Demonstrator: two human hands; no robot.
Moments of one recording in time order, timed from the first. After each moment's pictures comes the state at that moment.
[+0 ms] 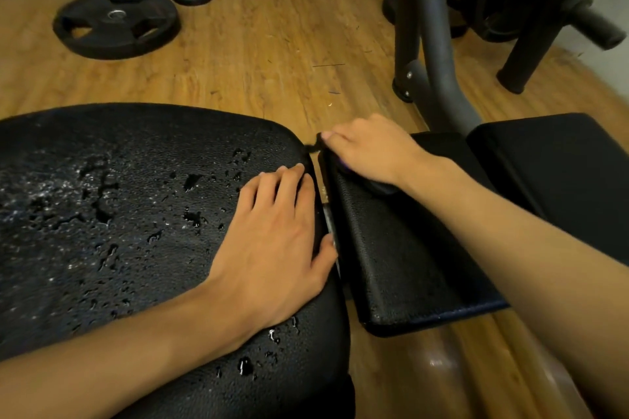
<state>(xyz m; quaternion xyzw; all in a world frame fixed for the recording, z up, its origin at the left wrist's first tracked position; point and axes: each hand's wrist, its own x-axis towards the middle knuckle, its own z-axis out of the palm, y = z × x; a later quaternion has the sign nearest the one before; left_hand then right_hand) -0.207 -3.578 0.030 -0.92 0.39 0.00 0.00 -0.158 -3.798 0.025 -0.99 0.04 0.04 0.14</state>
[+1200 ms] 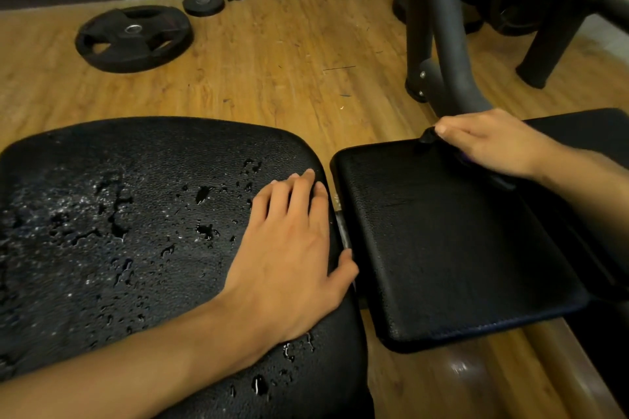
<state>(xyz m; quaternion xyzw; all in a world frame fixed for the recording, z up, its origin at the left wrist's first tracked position) -0.206 -3.583 0.028 -0.92 0.39 0.01 0.01 -0.209 -3.922 0.031 -0.98 0.07 0.05 0.15</state>
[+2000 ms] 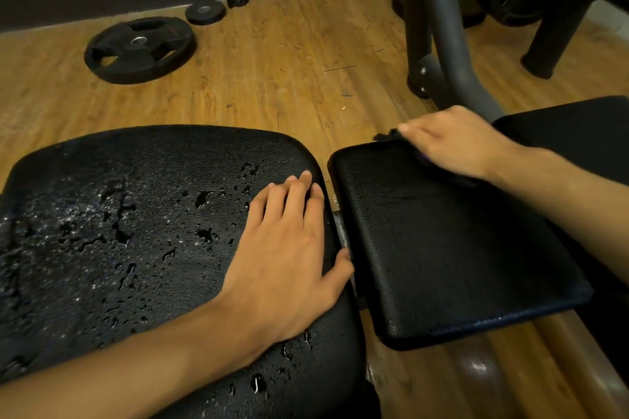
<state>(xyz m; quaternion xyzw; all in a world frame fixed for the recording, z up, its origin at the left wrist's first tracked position) -0.206 -3.582 0.027 -0.92 0.39 0.00 0.02 -0.192 -3.875 0.027 -0.99 0.06 0.01 0.14</state>
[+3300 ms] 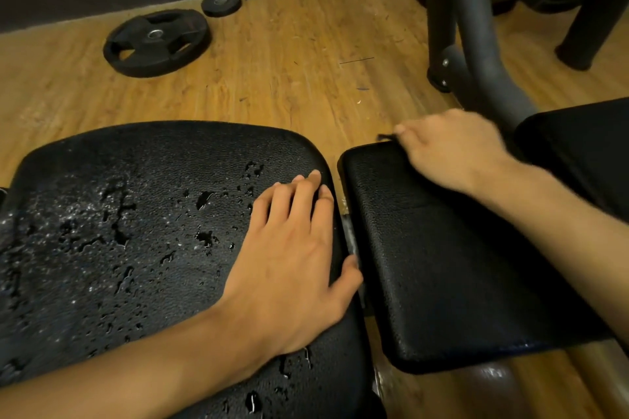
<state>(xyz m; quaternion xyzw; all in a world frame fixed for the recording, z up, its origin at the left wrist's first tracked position) -0.205 -3.585 0.024 -0.92 0.38 0.00 0.02 -0.181 -3.837 0.025 -0.99 0.14 0.00 0.04</state>
